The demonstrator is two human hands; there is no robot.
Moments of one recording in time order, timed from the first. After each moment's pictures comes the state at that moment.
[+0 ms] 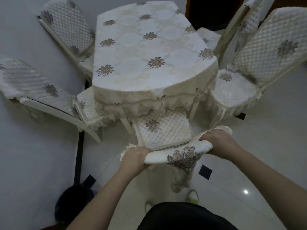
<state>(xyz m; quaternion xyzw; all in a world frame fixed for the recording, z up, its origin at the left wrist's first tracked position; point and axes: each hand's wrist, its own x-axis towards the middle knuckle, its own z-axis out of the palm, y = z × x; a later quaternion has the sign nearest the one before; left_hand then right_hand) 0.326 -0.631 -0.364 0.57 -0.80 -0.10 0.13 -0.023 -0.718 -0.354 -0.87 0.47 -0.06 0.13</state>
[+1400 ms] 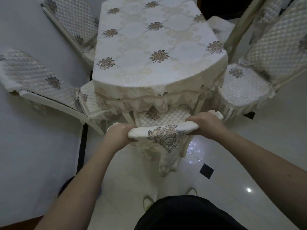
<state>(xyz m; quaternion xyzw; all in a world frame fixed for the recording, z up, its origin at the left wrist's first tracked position) 0.360 -0.711 -0.329 0.68 -0.73 -0.10 0.01 0.015 -0.794 -0.327 -0.90 0.39 -0.15 0.15</state>
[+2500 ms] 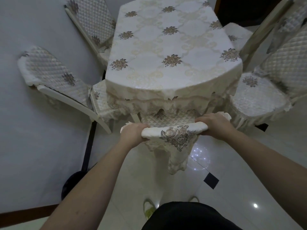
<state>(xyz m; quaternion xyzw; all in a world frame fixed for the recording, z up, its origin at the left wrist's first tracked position) 0.336 -0.727 -0.336 0.72 -0.68 -0.13 0.01 0.010 -0.839 -0.349 -0.91 0.39 -0.09 0.13</state>
